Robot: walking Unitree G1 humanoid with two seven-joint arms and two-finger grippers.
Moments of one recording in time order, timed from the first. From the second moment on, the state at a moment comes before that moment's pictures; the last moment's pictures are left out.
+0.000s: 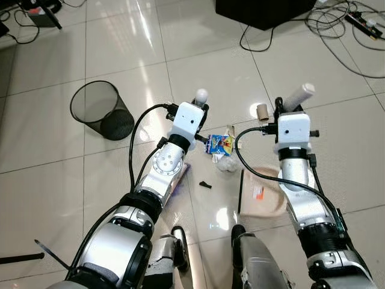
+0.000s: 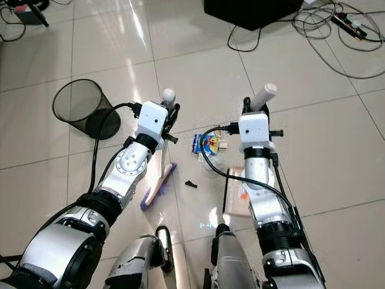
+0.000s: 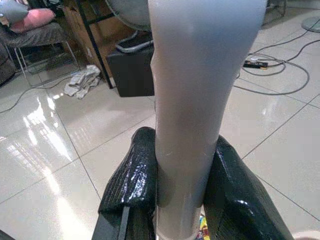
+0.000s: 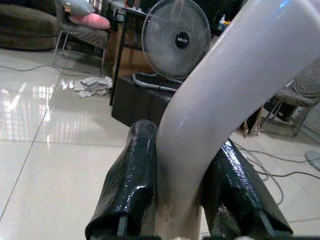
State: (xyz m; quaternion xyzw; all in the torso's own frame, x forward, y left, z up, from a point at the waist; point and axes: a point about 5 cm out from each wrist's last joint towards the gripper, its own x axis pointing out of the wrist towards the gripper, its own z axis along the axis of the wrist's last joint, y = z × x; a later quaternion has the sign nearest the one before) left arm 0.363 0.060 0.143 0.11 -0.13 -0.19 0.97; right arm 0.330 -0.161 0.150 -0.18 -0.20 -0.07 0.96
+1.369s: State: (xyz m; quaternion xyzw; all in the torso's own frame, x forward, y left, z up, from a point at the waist) left arm 0.378 0.058 0.160 -0.10 -0.09 -0.14 0.98; right arm 0.312 -0.115 0.122 -0.11 -0.23 -0.04 0.97
